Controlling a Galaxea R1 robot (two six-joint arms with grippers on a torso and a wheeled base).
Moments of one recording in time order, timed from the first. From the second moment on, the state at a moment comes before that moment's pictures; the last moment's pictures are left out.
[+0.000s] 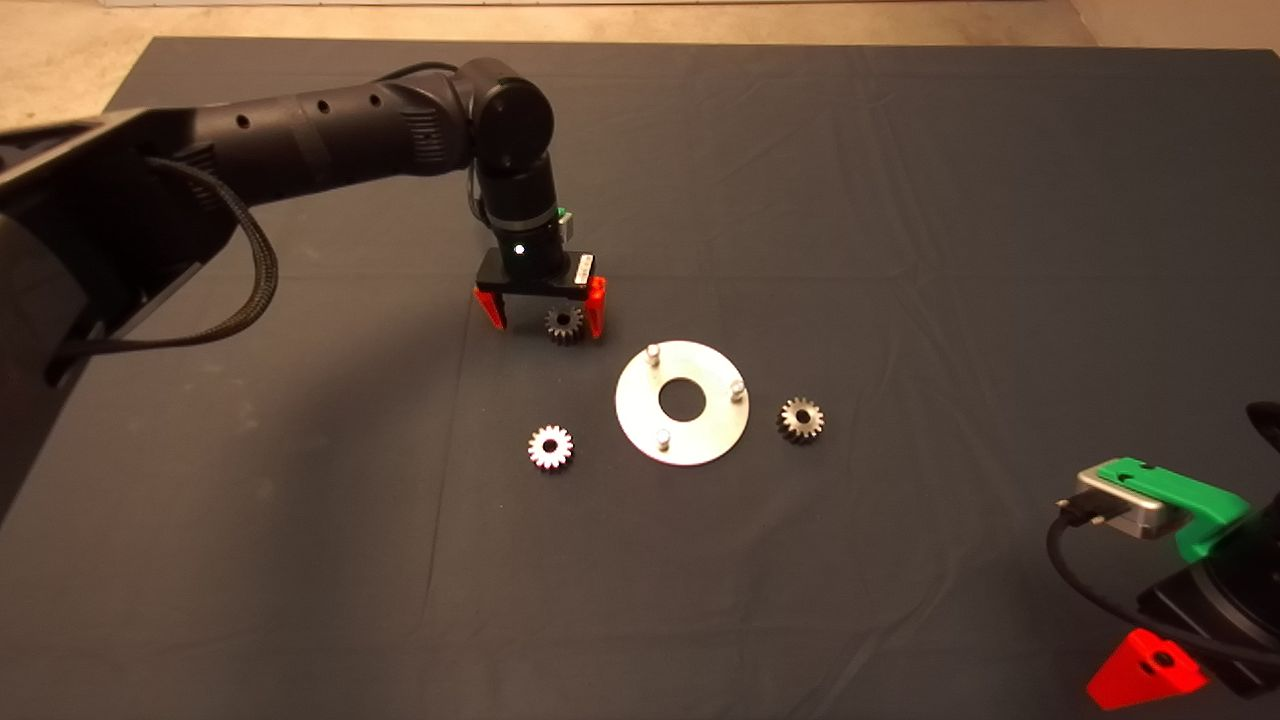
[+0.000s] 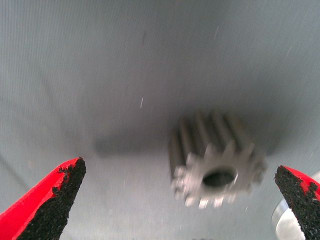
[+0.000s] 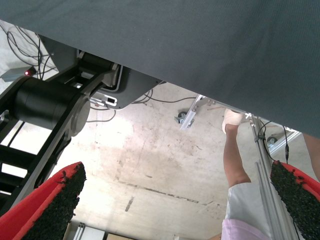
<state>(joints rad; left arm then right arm) -0.41 2.85 -1.84 0.08 1.45 -0.90 0.46 2.01 -0.41 0.18 -1.53 1.31</state>
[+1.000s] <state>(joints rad) -0.41 2.87 -1.85 0.07 1.45 -0.85 0.46 2.01 -0.41 0.18 -1.53 1.31</state>
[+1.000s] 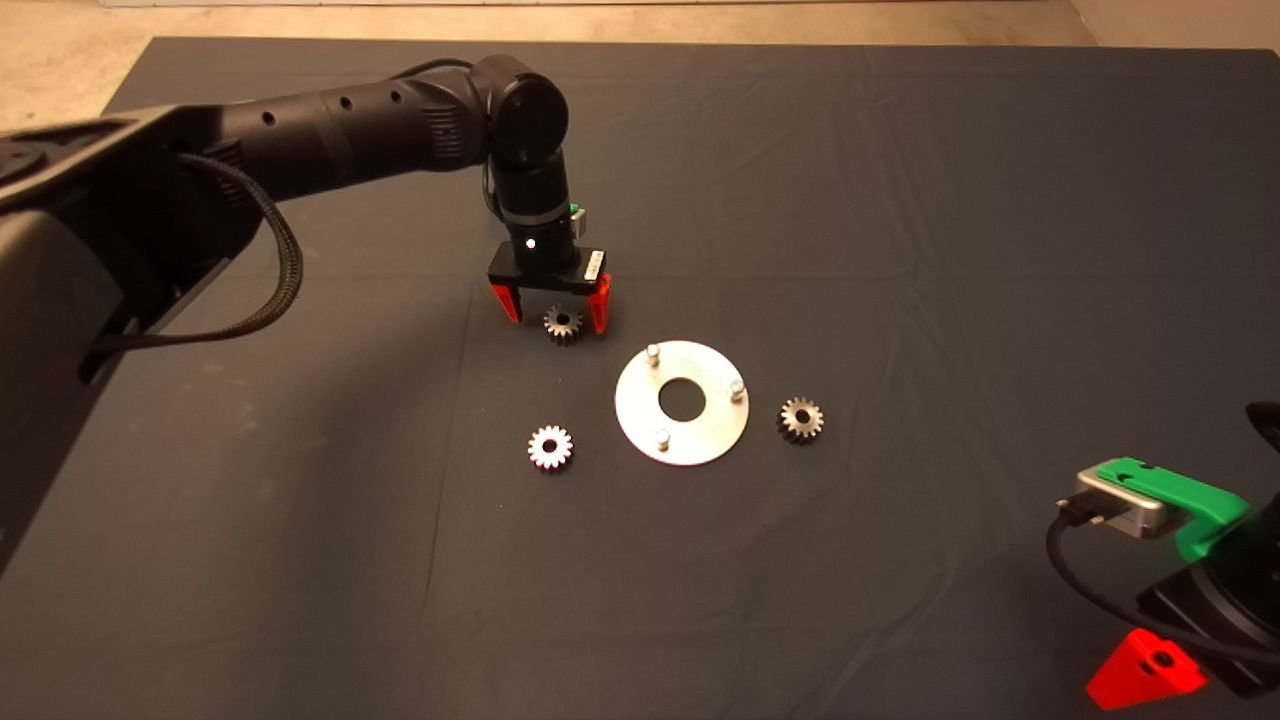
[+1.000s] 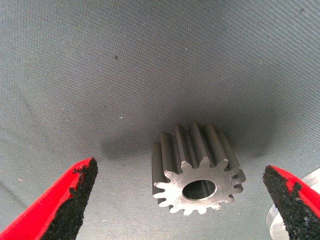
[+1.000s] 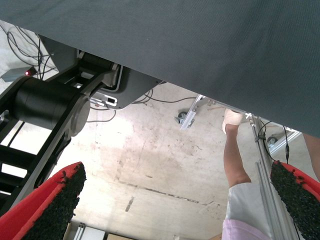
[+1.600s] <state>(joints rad) -0.41 2.88 -1.85 0.06 1.45 -0.85 0.46 2.01 -0.41 0.18 -1.53 1.31</state>
